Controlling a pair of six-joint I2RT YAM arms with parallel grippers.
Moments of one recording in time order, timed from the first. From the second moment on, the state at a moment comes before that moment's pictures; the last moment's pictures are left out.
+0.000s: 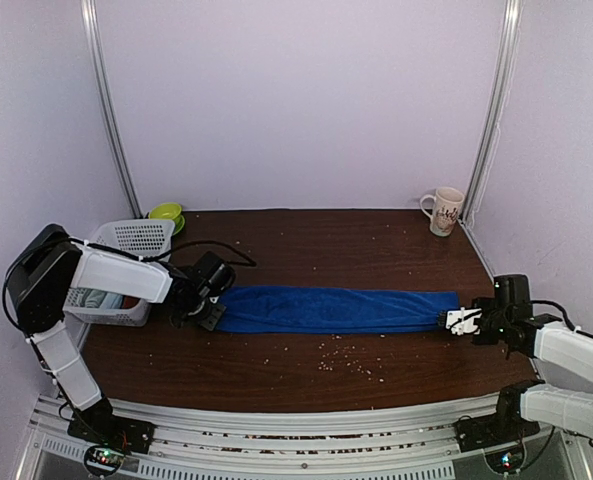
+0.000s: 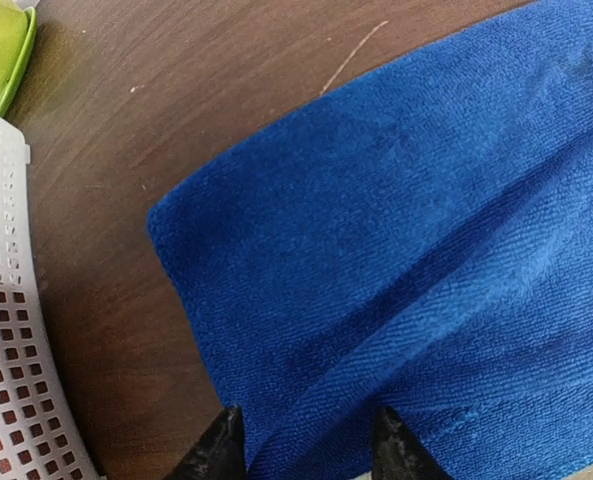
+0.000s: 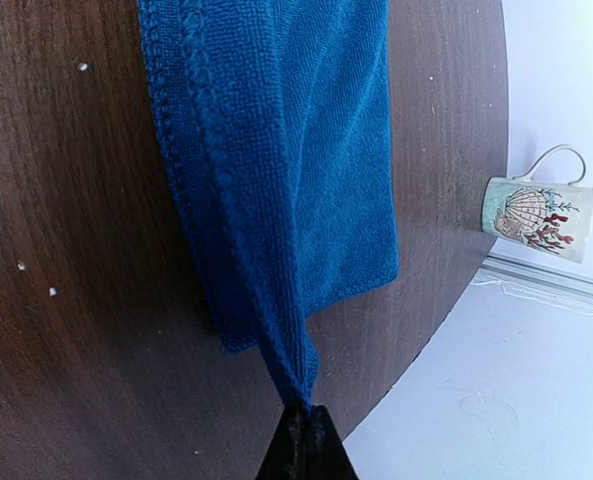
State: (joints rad) left arm -0.69 1.73 0.91 -0.33 -0.45 -0.13; right arm 0.09 0.90 0.29 -0.14 0.07 -1.38
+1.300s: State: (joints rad) left arm -0.64 1.42 0.86 -0.44 -0.32 -0.08; right arm 0.07 0.85 0.47 -0.33 0.03 -1.28
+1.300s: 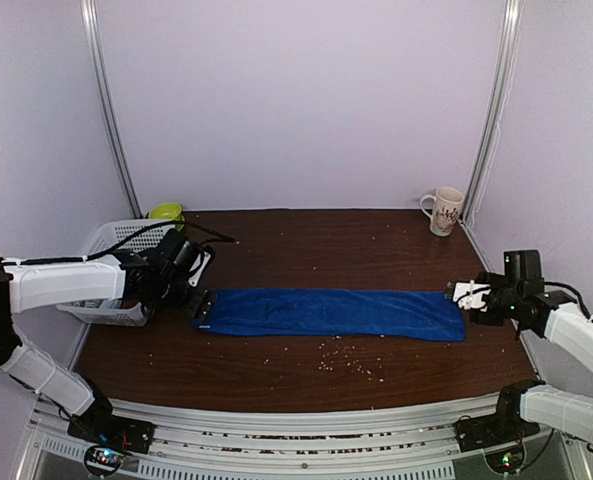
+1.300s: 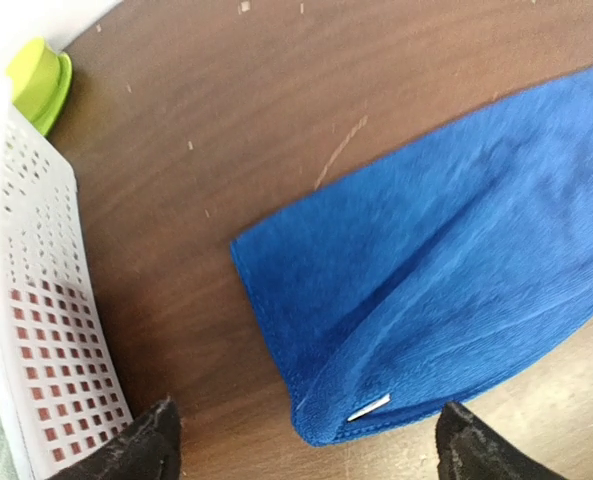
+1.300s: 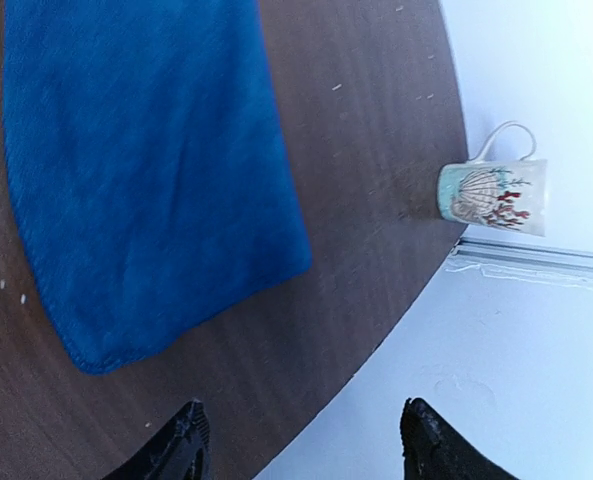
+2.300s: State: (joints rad) left arm -0.62 1.74 0.94 -0.18 -0.46 -0.05; right arm -0.12 1.74 1.04 -0.59 -0.27 -0.44
